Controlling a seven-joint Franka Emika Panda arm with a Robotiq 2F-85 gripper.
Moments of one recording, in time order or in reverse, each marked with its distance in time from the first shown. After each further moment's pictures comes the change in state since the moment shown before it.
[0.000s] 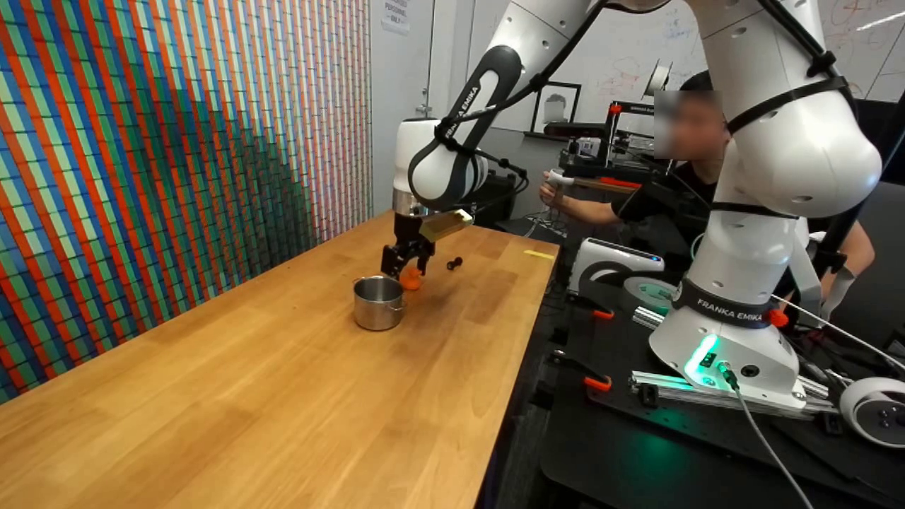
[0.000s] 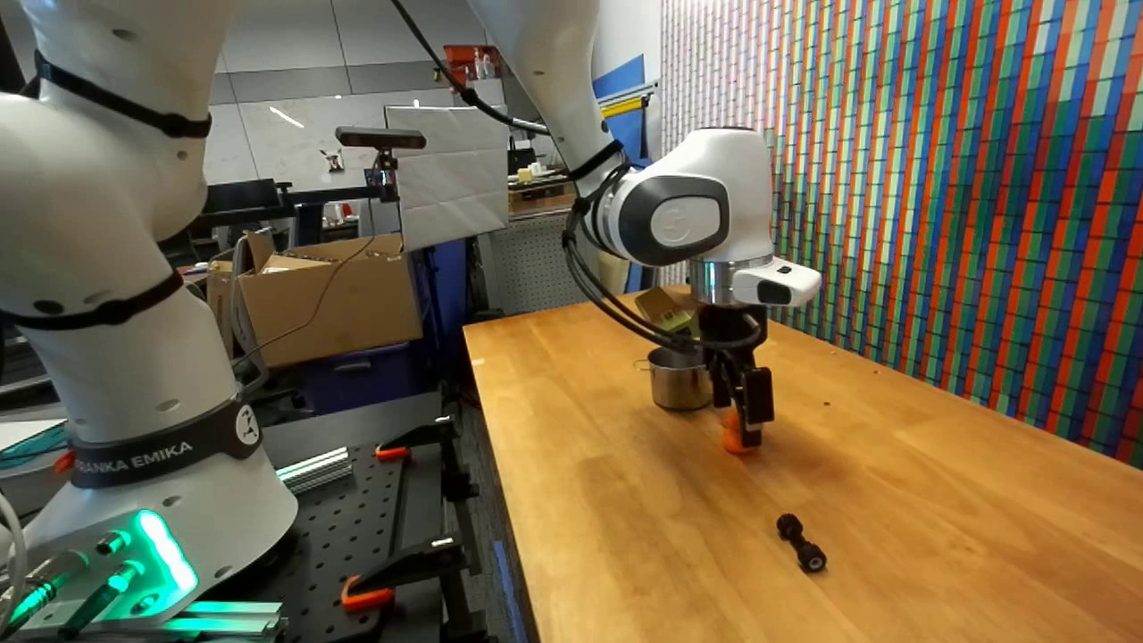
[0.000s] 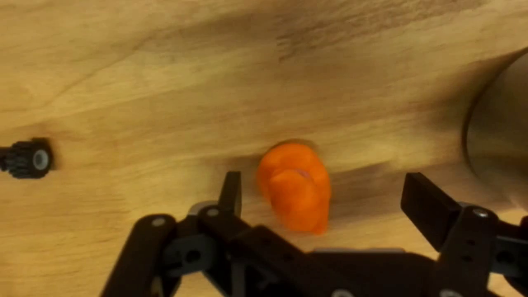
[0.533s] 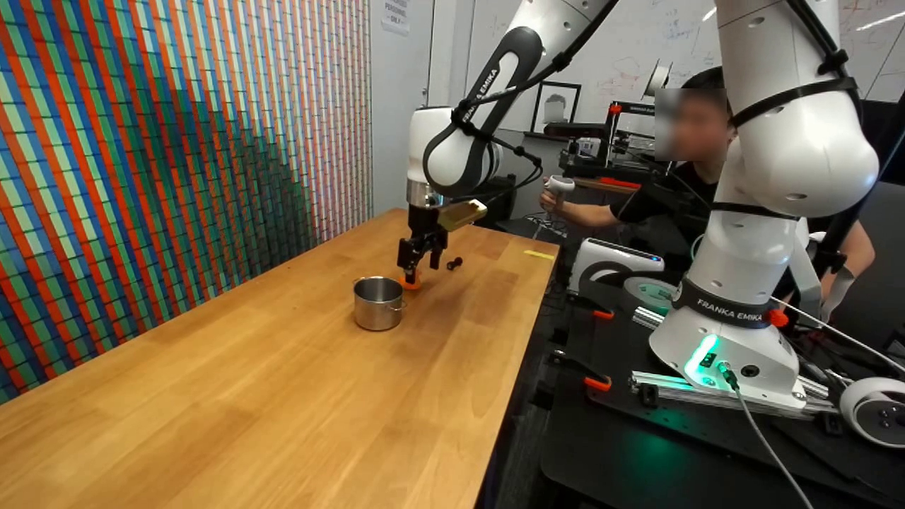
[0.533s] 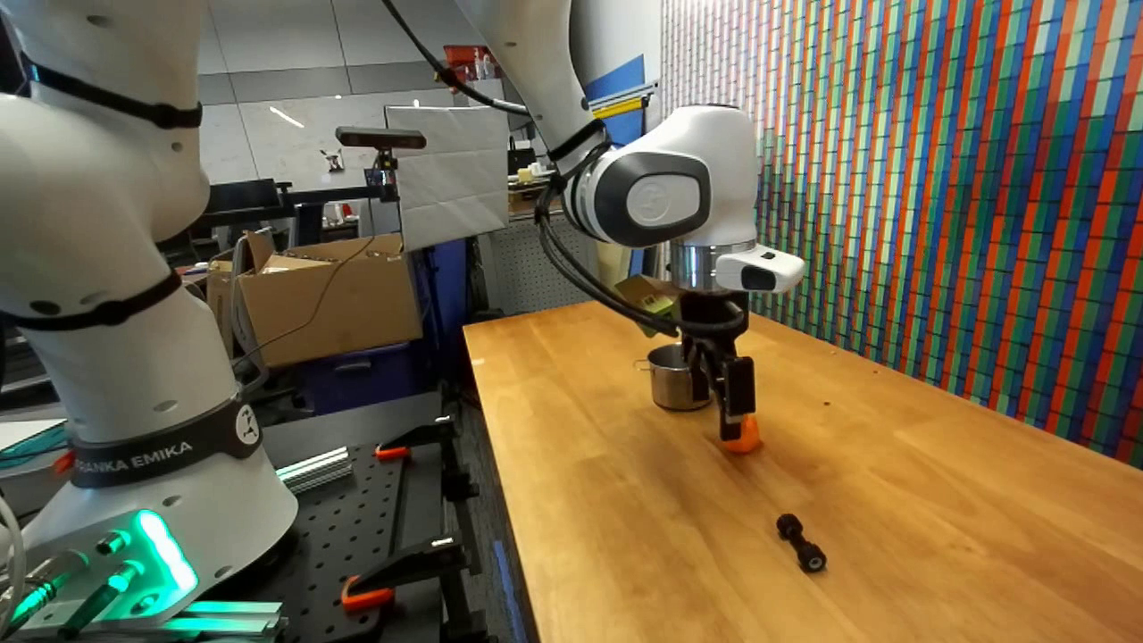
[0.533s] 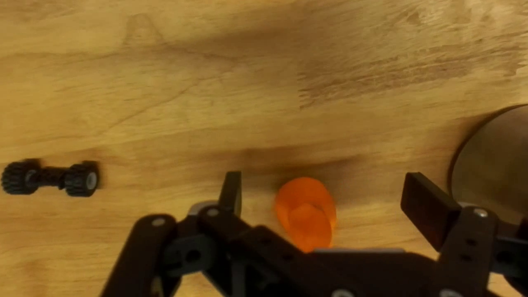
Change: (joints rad) arm -0.025 -0.102 0.013 -0.102 -0.002 -0.032 -0.070
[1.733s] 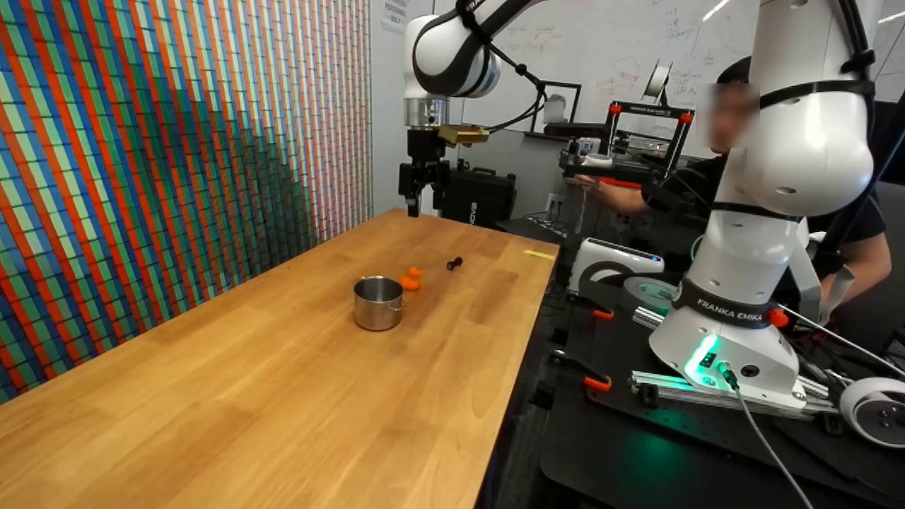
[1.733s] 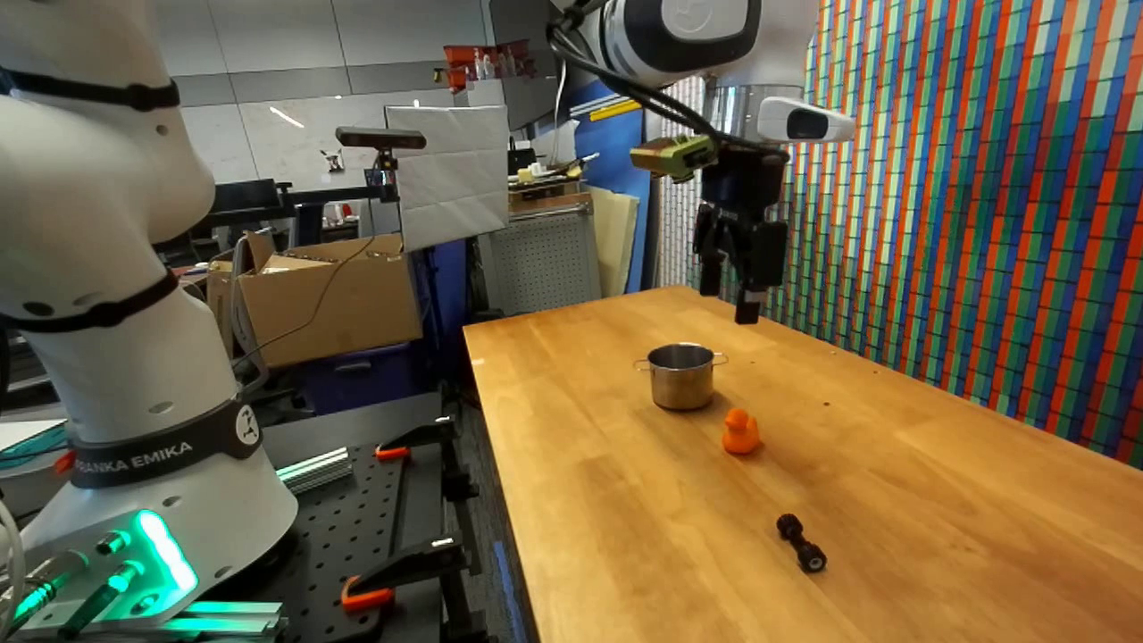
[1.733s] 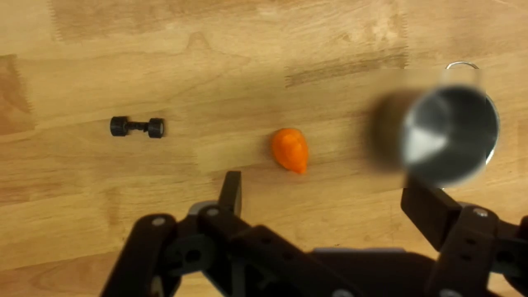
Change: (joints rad) arm -0.056 -0.227 0.003 0.138 0.059 -0.469 -0.107
